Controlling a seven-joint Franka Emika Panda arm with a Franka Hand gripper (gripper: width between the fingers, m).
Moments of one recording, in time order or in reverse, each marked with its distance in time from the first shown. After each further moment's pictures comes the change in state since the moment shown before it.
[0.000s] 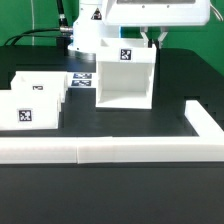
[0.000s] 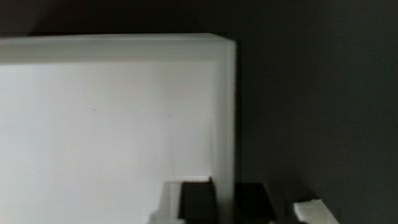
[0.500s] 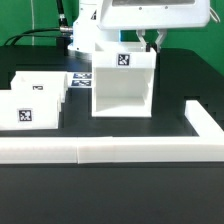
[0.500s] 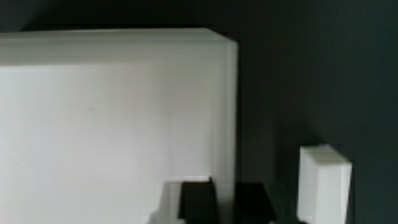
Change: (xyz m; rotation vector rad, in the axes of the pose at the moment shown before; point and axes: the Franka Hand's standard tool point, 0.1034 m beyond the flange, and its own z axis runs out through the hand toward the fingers) arm 0.057 0.008 -0.003 0.018 0.034 -0.071
